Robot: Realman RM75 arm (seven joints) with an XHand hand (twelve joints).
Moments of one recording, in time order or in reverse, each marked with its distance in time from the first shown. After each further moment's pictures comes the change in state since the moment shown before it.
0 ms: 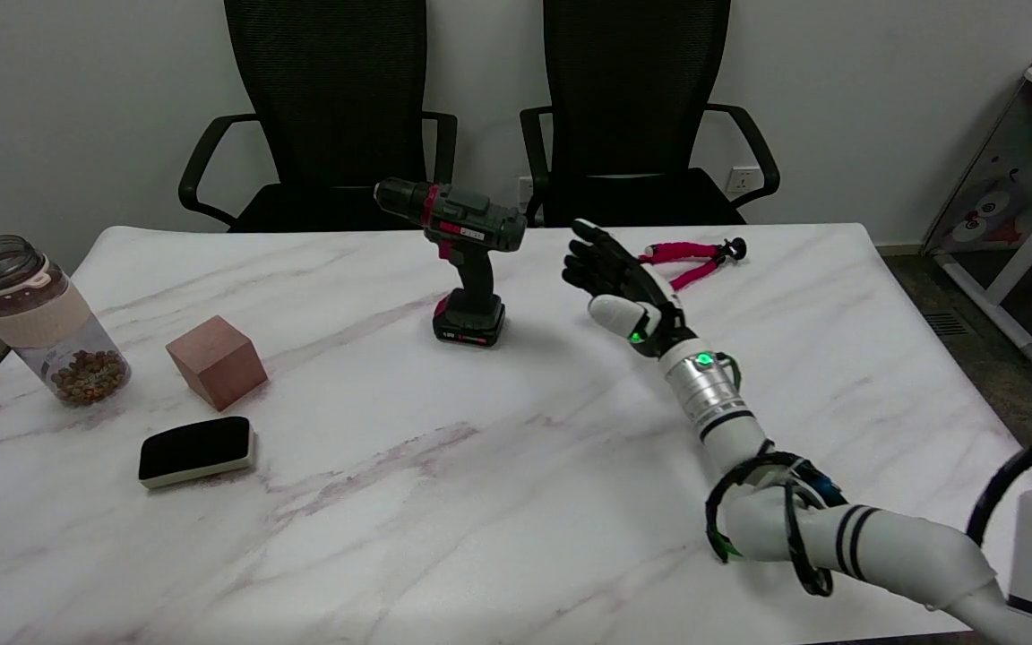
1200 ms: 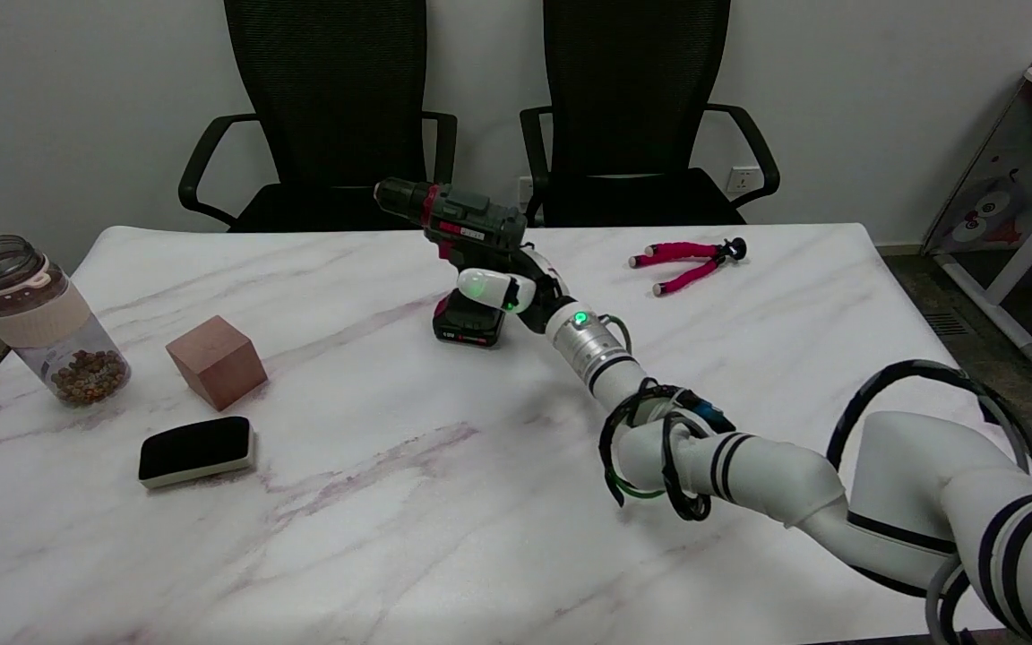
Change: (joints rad) arm 0.314 -0.276 -0.138 0.315 -0.012 -0.268 -0.008
